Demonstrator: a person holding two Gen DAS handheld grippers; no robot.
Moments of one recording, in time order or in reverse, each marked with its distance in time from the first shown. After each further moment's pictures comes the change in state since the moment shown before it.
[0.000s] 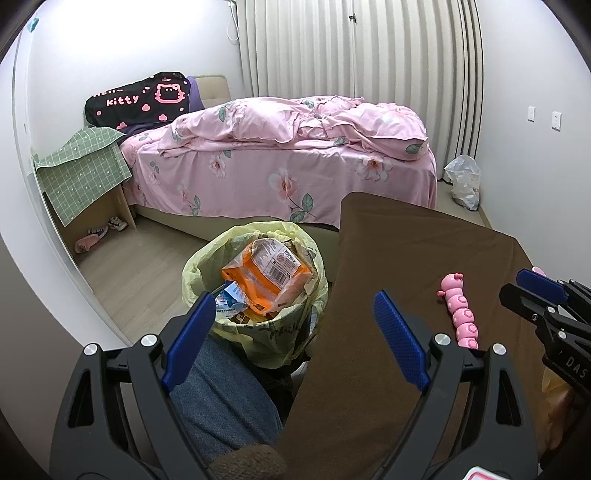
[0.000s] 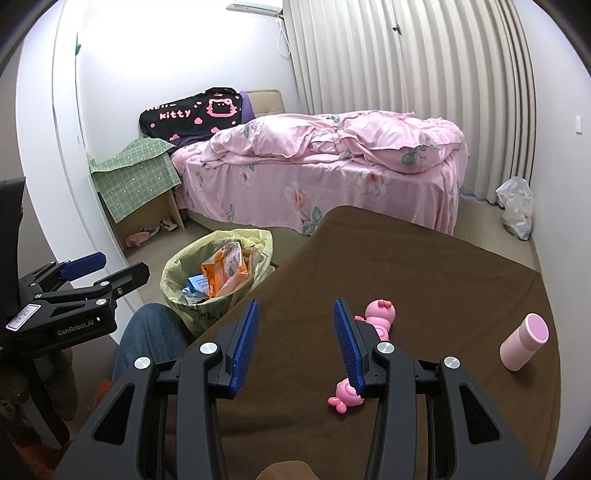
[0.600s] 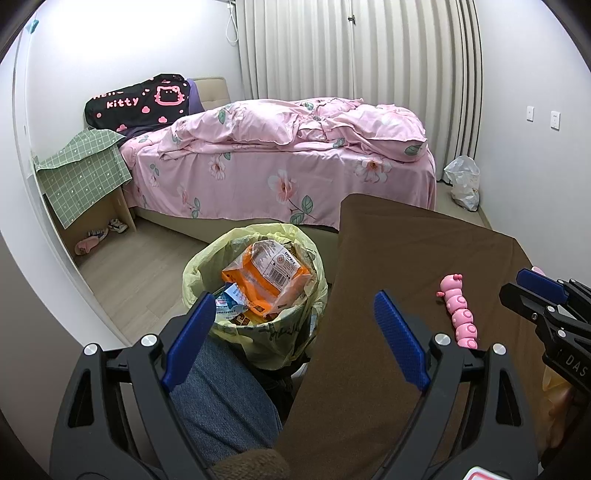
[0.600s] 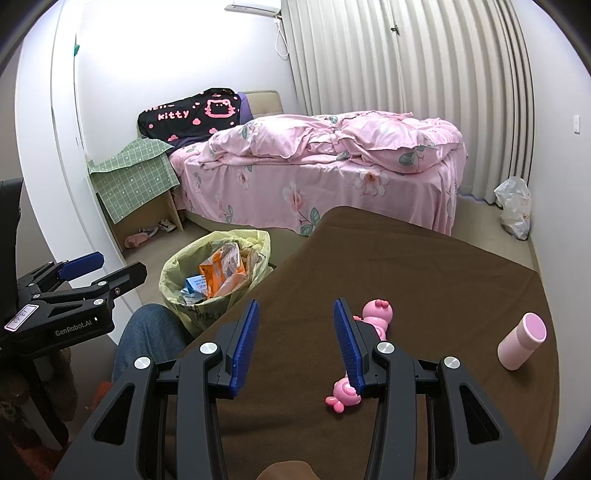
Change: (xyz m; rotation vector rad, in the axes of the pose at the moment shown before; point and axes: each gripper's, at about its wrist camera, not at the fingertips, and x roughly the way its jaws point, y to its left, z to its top) left arm -0.001 0.001 0.001 0.007 -0.009 -0.002; right arm -0.001 -0.002 0.000 0.003 -0.002 -0.004
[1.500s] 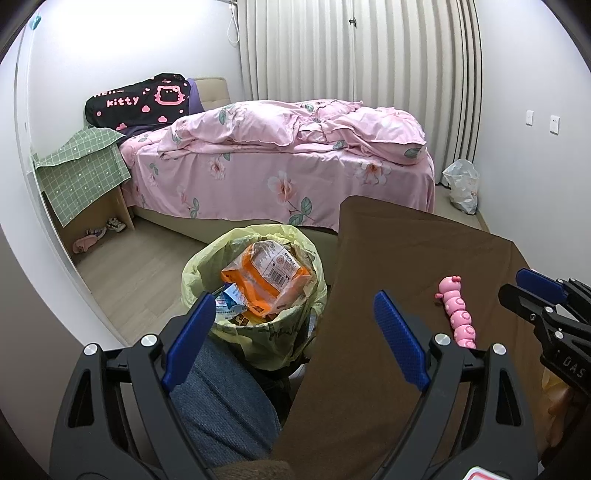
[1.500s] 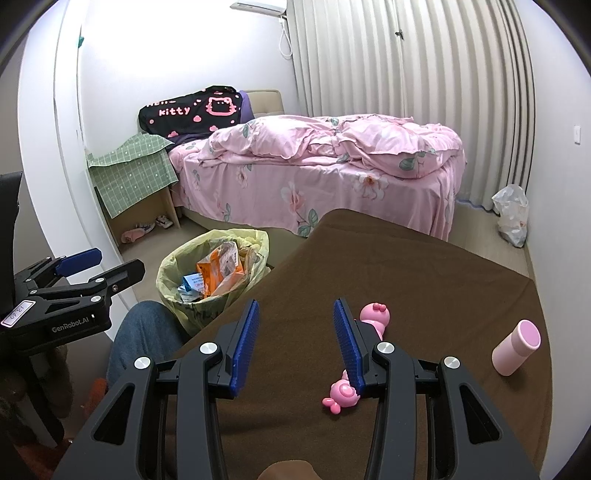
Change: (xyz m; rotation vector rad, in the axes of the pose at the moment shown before) left arm -0.003 0.000 0.000 -0.011 -0.008 -0.007; right arm -0.001 -0.001 -0.001 -0.020 -0.004 -0.012
